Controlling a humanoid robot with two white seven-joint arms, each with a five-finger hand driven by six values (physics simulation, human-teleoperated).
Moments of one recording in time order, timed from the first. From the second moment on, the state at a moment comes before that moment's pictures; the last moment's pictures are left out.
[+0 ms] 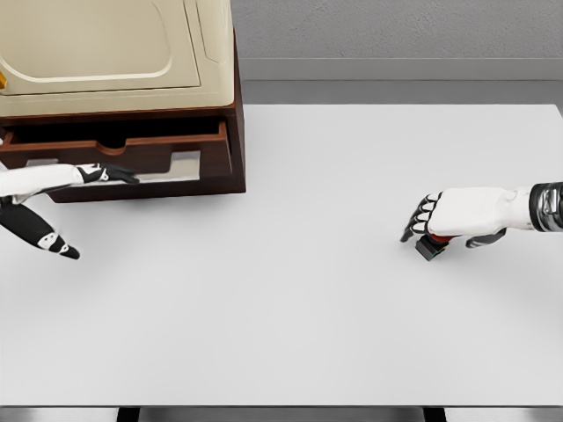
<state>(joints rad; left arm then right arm) -0.52 1.27 -0.65 -1.76 0.43 -0.24 -0.61 -0.74 -1.02 0.89 -1.58 0.45 -0.61 0.61</state>
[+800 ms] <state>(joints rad) -0.52 1.38 -0.76 -1.76 0.51 -0.46 -0.61 -0.74 -1.02 0.89 -1.59 0.45 -0.61 0.61</state>
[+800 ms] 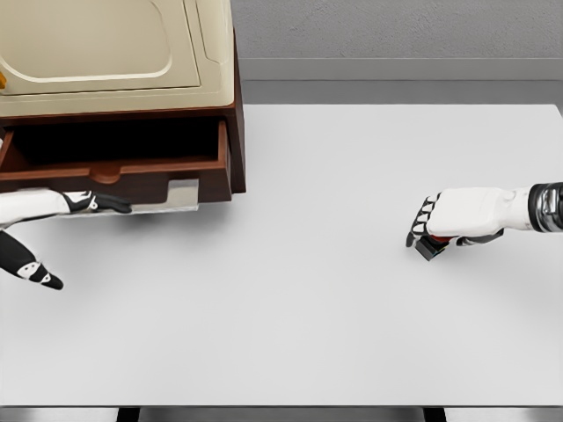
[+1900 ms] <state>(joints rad) -0.53 1.48 -0.77 -1.76 0.71 -0.59 -0.61 -0.74 -1.02 0.89 -1.59 0.45 -0.61 0.61</state>
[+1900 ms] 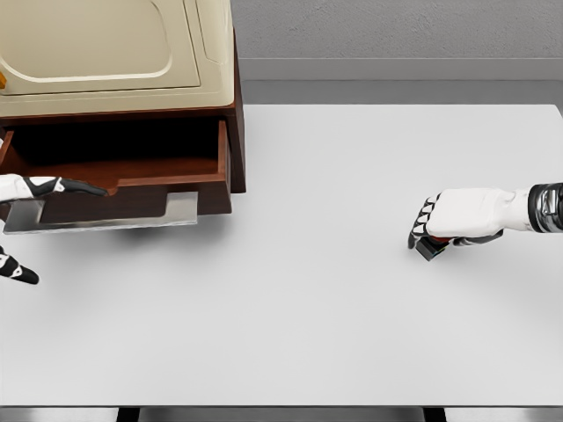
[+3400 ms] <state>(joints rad) -0.55 1.52 -0.62 -1.69 0.83 -0.55 -0.61 -0.90 -0.84 0.82 -1.58 0.42 -0.61 0.61</state>
